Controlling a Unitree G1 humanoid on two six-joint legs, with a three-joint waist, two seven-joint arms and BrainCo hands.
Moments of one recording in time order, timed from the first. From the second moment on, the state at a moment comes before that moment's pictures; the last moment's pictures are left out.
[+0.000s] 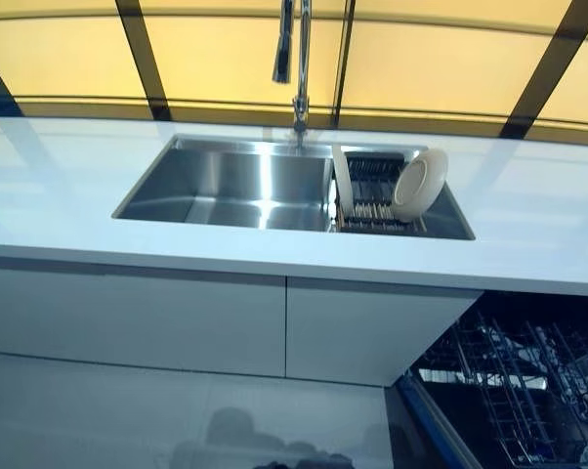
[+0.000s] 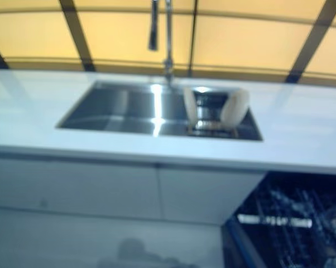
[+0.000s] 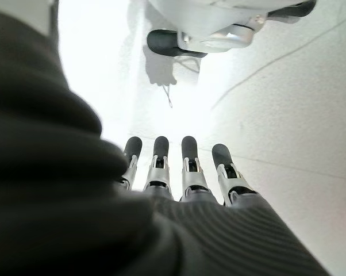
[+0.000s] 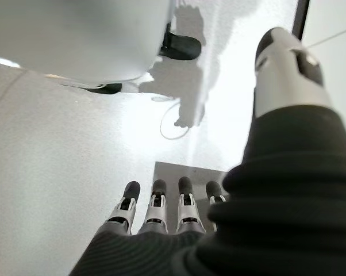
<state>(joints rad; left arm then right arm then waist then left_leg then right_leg) -0.07 0.22 -0.29 1.32 -0.37 0.21 0.10 -0.10 -0.16 0.24 1.35 0.23 0.16 -0.12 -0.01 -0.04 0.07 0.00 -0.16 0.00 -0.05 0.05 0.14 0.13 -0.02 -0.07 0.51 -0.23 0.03</state>
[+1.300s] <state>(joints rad) 0.03 0.38 -0.21 1.28 -0.16 0.21 0.01 -0.15 -0.70 0.28 0.03 0.66 0.35 1.14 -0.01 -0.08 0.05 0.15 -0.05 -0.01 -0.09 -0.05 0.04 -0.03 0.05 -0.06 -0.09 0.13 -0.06</state>
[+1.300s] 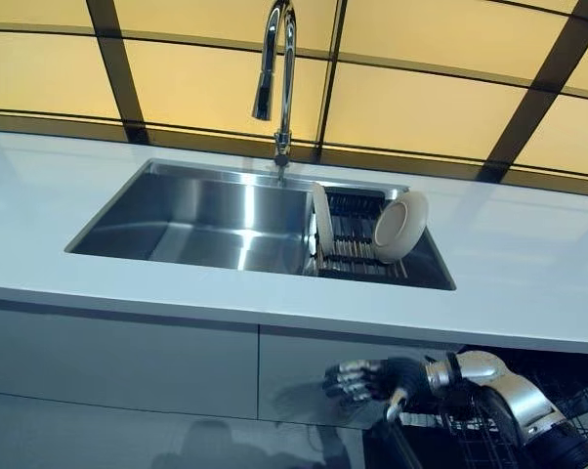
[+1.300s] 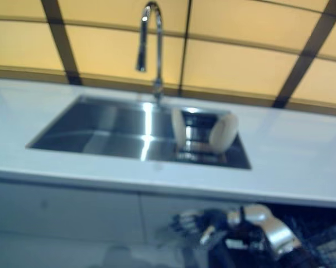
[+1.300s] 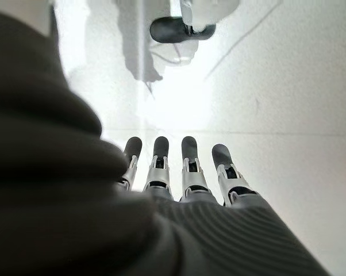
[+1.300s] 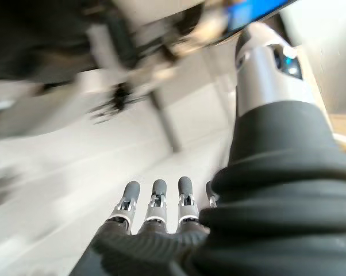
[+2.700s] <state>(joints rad) -0.04 0.30 -0.26 1.28 -0.18 0.25 0.00 -0.85 -0.99 0.18 0.69 0.87 0.16 -0.18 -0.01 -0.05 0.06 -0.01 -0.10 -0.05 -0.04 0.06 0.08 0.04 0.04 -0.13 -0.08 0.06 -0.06</state>
